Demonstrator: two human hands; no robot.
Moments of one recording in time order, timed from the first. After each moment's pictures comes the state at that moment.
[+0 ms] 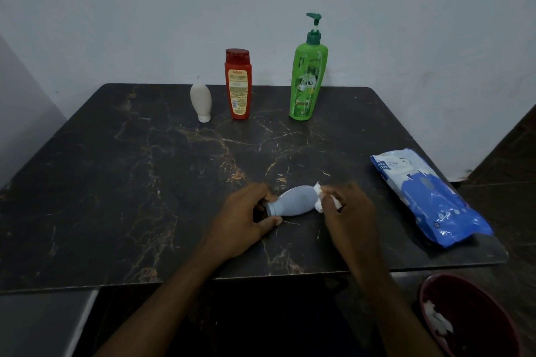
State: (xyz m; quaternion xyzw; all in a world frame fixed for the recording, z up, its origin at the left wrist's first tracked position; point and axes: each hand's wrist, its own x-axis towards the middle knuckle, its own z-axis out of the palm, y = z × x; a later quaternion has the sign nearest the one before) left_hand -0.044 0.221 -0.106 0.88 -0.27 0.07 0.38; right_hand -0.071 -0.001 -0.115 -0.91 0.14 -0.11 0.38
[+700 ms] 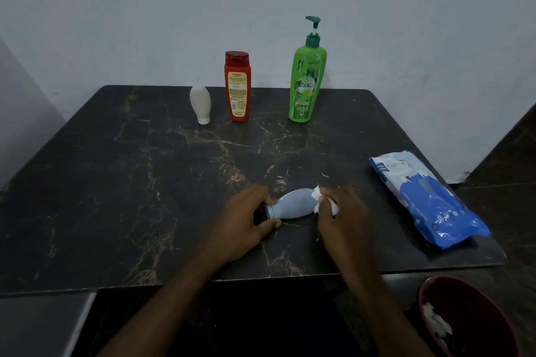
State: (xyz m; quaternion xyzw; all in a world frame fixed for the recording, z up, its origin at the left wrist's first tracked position) left_hand -0.047 0.220 -0.104 0.89 -0.28 0.07 0.37; right_hand -0.079 0.014 -0.105 -0.90 0.16 -0.16 0.37
